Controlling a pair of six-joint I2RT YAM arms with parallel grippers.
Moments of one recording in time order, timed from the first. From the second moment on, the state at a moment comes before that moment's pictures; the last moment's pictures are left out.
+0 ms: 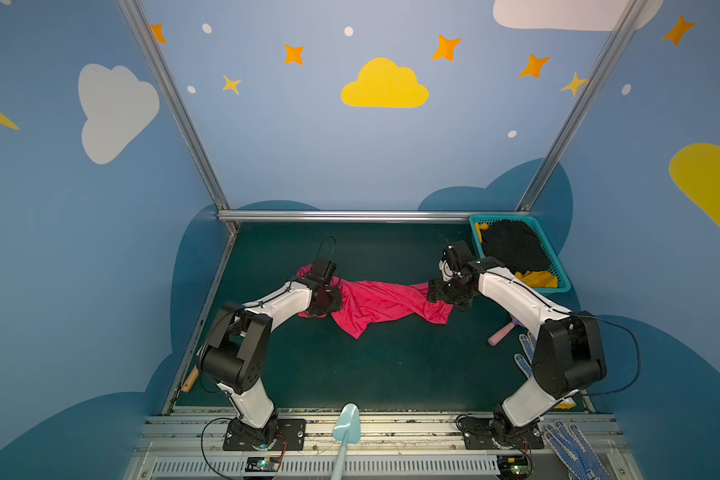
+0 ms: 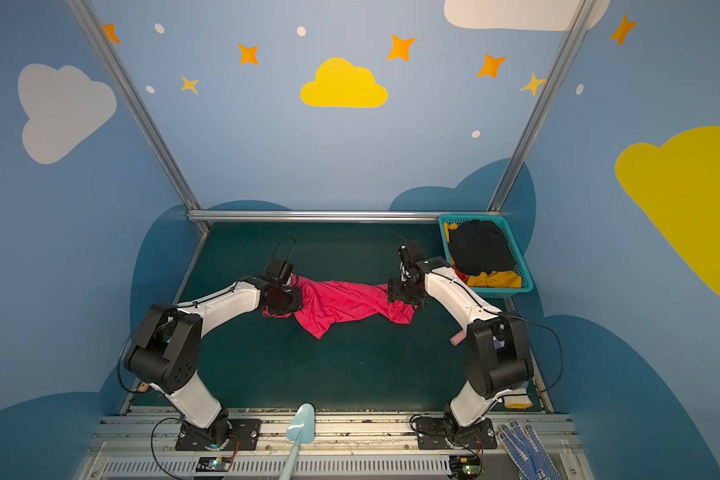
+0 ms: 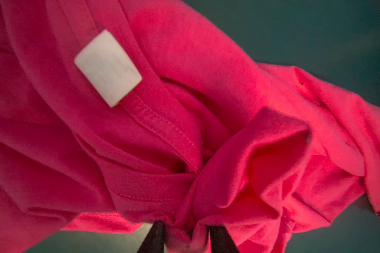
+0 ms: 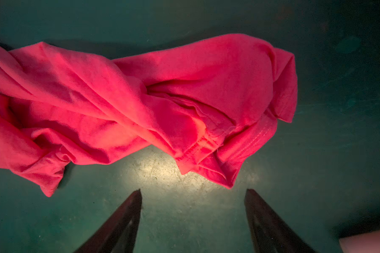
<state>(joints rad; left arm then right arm) -0.37 1.71 1.06 -0.48 0.08 -0.56 0.37 1.64 1.26 -0.84 -0.08 0.34</state>
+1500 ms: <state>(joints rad) -0.36 1.59 1.04 -0.47 0.12 -0.57 0.37 1.64 1.26 -0.85 -0.08 0.36</state>
